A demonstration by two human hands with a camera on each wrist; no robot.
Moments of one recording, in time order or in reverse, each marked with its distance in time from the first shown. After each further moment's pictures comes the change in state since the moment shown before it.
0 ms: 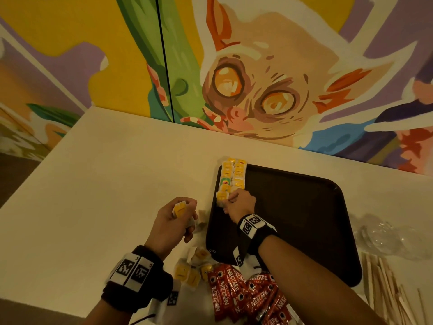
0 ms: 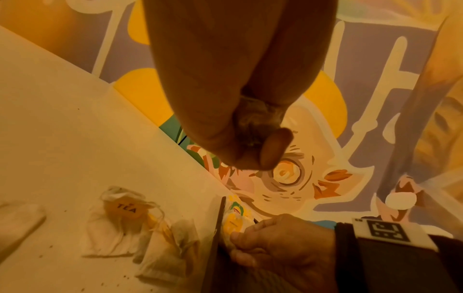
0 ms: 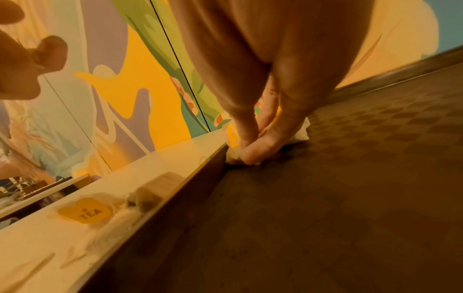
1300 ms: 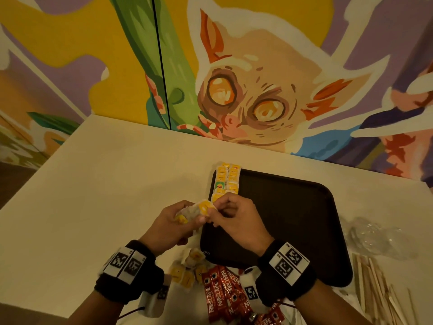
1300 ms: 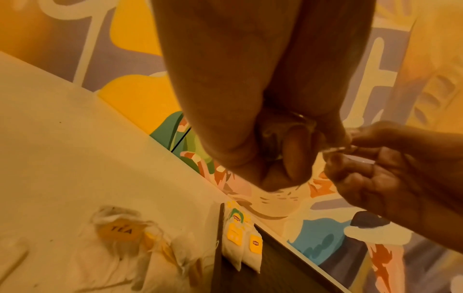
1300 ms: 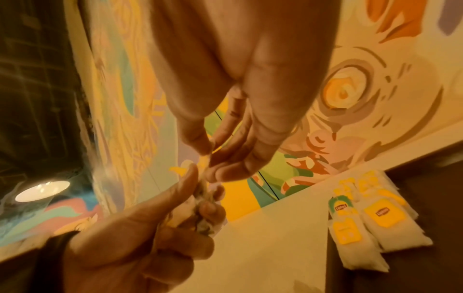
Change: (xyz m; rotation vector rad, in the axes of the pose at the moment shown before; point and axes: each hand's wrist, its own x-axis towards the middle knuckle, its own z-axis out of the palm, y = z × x) left_hand -0.005 0.009 -0.002 0.108 -0.278 0.005; right_hand -0.128 -0.048 -0.078 0.364 -0.302 -0.535
